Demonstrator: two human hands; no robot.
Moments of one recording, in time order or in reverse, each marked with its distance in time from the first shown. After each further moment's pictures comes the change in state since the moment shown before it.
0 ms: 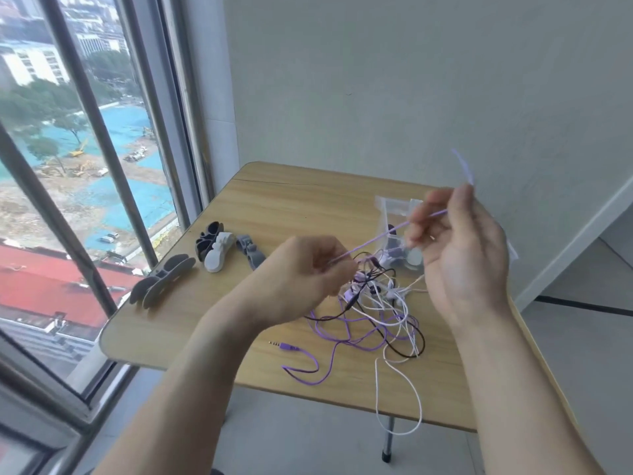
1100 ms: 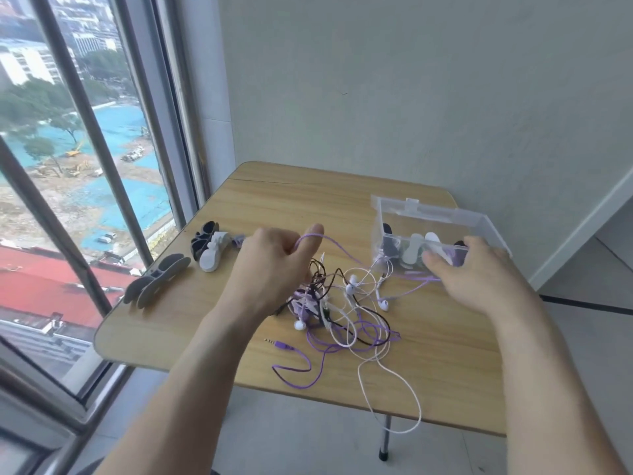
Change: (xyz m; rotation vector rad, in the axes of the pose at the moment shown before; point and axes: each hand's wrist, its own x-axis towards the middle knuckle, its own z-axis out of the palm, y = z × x) left_hand 0.006 -0.008 0.003 0.053 0.415 -0.159; right_hand 0.010 -0.014 -0.059 -1.607 0.010 0.513
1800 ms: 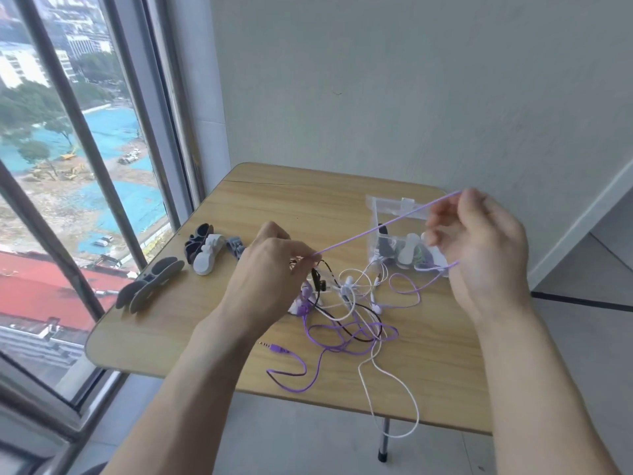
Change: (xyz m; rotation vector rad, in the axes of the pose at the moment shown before) left_hand 0.004 -0.015 0.009 0.251 -0.029 0.171; right_hand -0.009 -0.028 -0.001 1.431 0.098 -0.406
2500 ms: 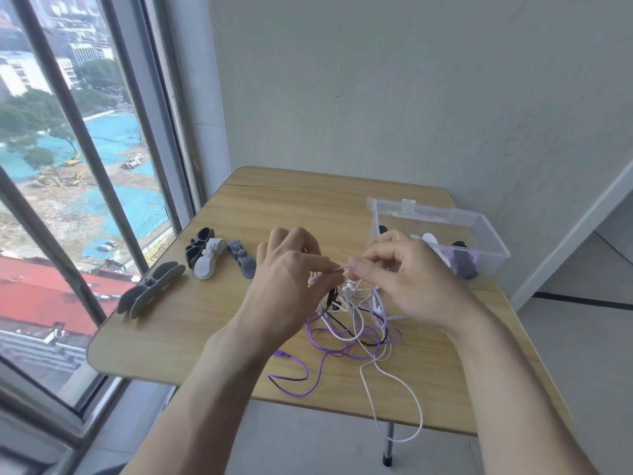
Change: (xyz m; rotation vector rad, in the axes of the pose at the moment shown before) left_hand -0.006 0.009 0.016 0.029 0.076 0.236; right_hand -0.015 0.021 0.018 -0.793 -0.557 0.114
